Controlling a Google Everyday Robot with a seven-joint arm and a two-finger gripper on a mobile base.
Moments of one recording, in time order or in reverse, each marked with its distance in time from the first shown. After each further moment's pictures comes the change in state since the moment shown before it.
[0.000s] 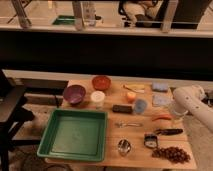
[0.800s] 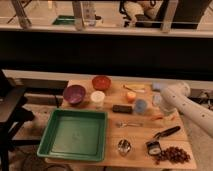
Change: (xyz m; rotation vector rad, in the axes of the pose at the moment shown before) arm -0.040 -0.044 0.007 0.032 0.056 -0.031
